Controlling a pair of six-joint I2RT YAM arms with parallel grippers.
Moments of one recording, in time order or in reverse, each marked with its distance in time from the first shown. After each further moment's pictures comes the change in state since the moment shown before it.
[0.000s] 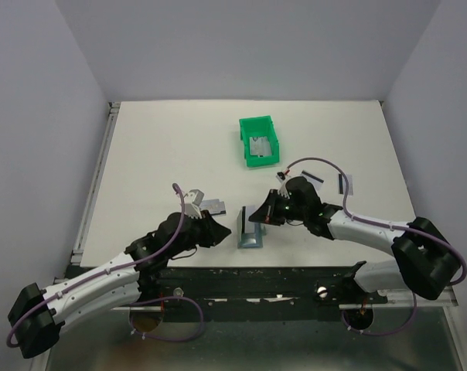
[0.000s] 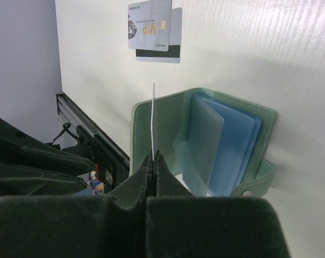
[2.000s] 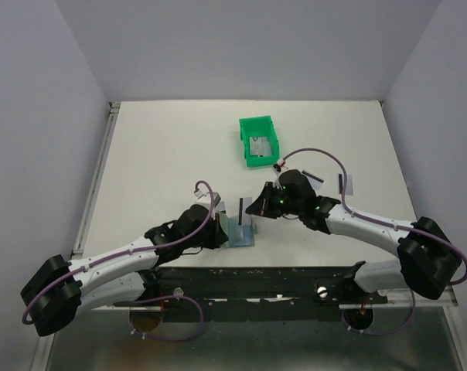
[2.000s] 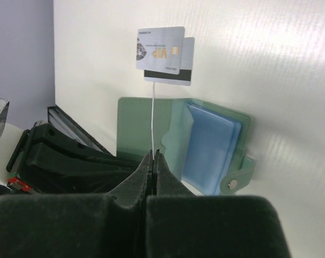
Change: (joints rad) left arm 0.008 0.283 0.105 -0.102 0.023 0.138; right arm 0.051 0.029 0.134 -0.088 0.100 -0.035
